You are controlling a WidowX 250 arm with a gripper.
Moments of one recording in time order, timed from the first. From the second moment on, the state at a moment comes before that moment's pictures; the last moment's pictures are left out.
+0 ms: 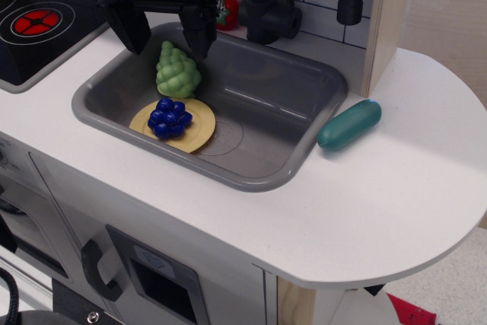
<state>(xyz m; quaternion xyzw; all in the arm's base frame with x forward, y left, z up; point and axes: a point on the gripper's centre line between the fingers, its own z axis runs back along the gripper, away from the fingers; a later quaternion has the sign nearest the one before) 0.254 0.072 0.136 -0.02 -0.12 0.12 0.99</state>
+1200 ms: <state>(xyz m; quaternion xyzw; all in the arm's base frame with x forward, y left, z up) 0.277 0.119 0.060 0.04 -0.13 0.19 0.97</state>
